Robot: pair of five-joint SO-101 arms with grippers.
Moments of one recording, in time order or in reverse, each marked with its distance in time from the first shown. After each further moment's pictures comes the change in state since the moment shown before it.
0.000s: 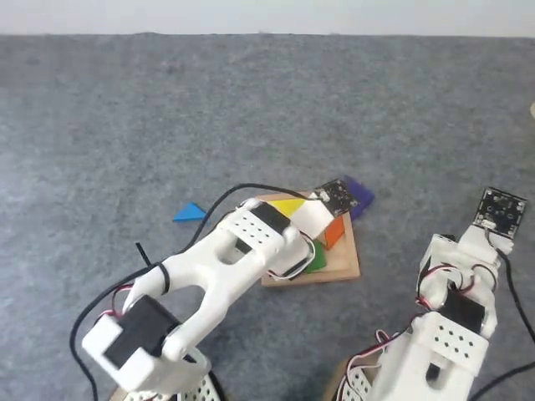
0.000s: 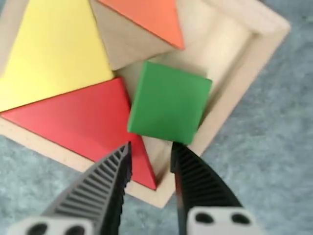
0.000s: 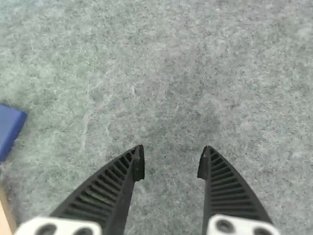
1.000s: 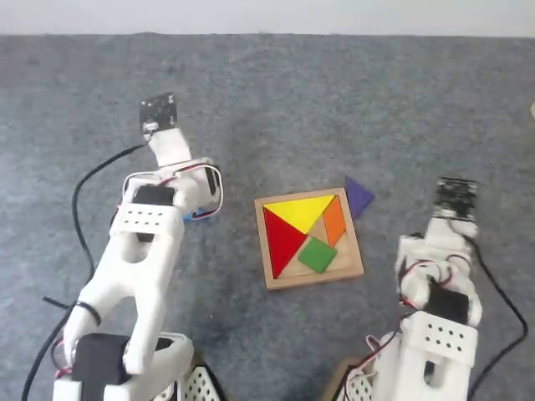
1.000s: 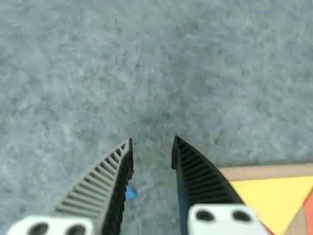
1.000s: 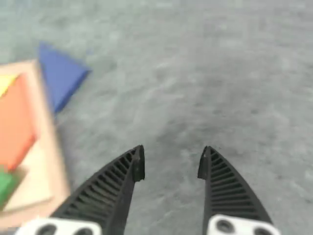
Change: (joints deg) left arm -35.8 -15.6 8.5 -22.9 31.8; right arm -15.4 0.0 -1.9 7.8 6.2
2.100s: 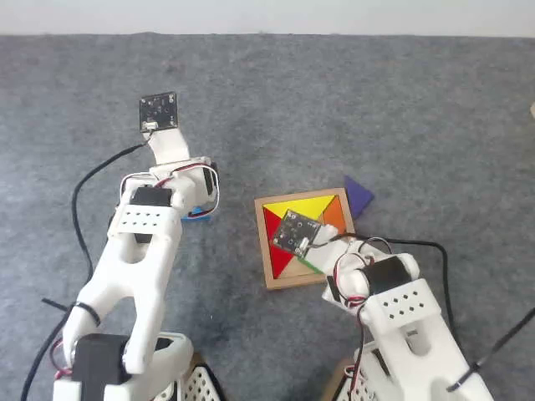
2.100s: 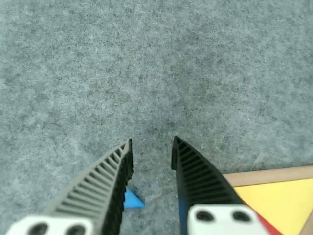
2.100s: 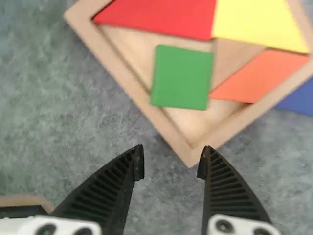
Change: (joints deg) left arm -0.5 0.0 0.1 -1.1 -5.1; right arm -34.1 18.6 -9.6 15.3 32.4
